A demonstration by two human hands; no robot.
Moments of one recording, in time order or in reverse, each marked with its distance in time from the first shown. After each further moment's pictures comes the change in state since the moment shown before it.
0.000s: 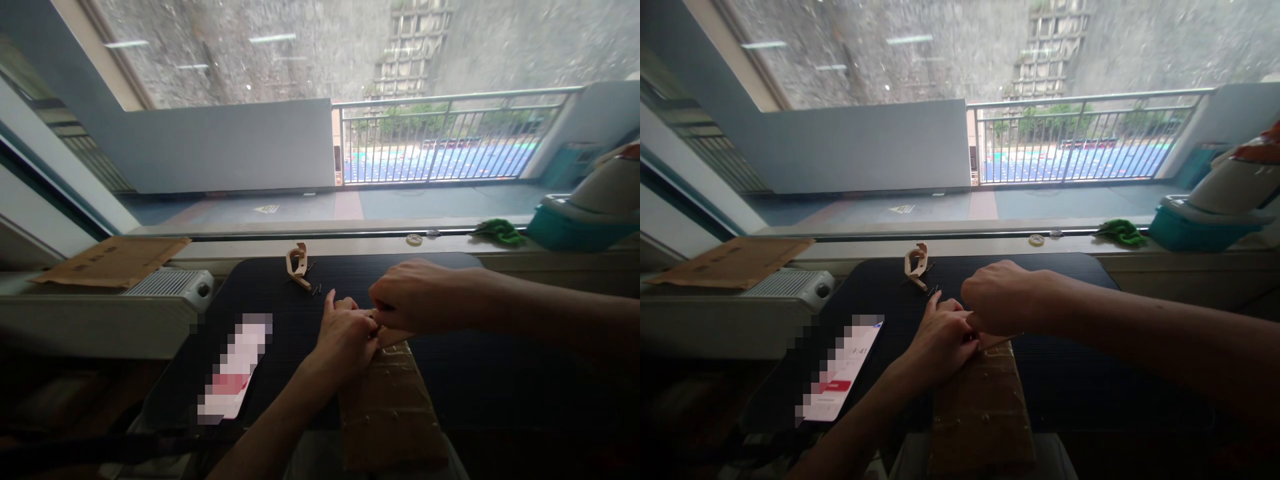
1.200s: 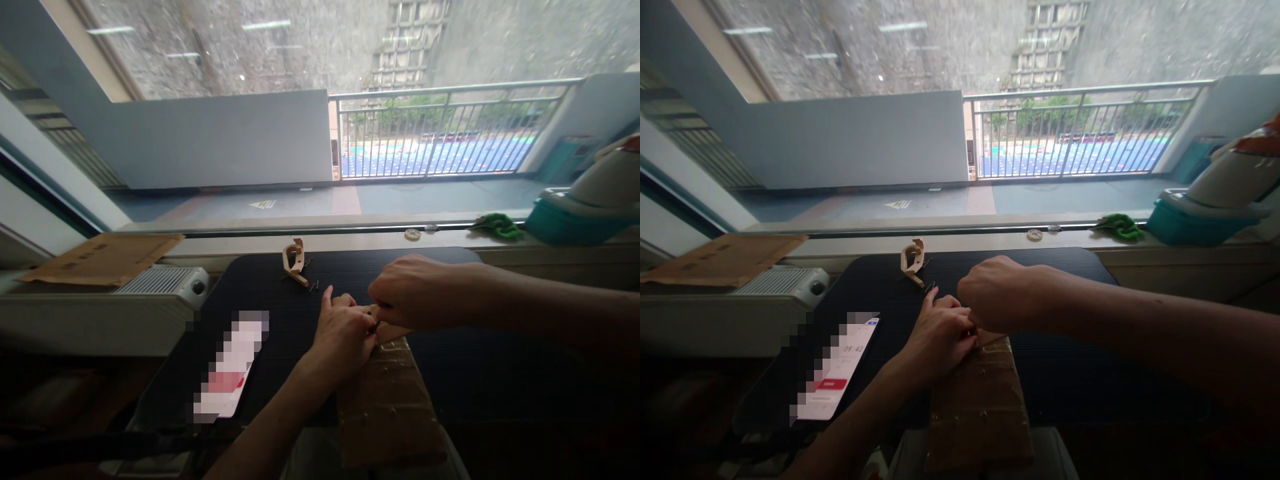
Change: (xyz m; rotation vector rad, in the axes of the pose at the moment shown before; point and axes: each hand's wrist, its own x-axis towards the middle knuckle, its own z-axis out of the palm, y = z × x) left_hand 0.003 0.004 -0.007 0.018 -0.081 -0.013; right_hand 0.005 0.002 0.002 -0.045 -0.049 -0.025
